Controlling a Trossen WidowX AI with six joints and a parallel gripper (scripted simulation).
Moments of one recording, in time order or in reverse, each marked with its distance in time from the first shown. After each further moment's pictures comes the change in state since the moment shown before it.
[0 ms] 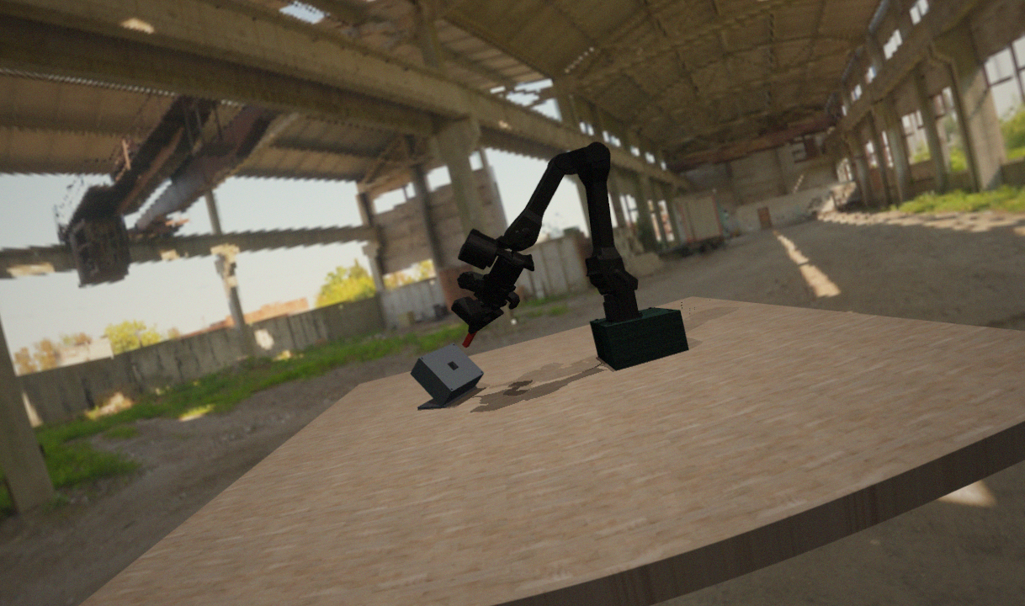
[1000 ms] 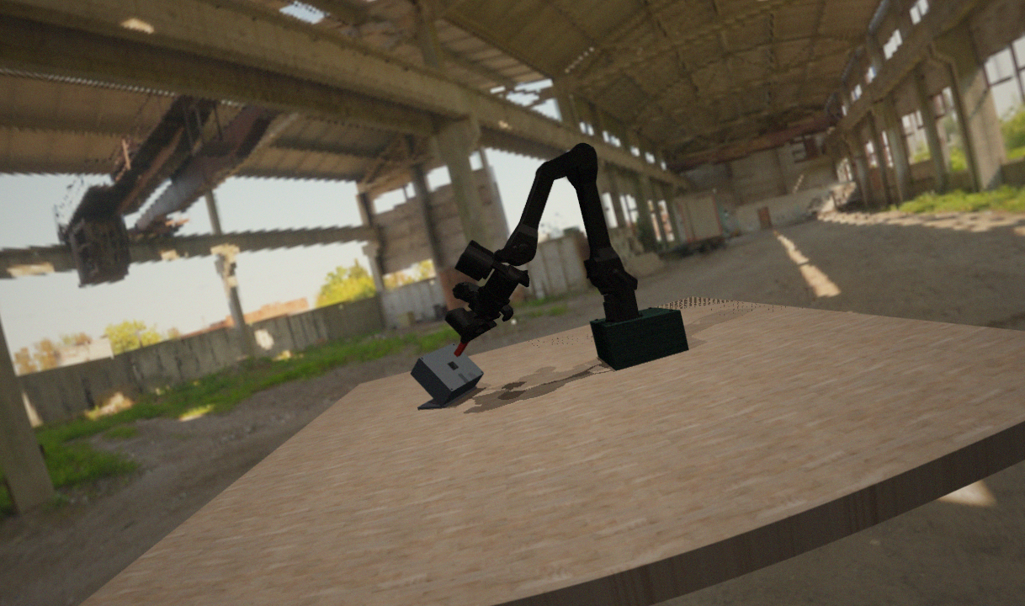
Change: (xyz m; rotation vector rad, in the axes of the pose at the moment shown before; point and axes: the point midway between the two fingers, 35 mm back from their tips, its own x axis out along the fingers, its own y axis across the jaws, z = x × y) arm 0.029 0.006 0.000 0.019 -0.055 0.024
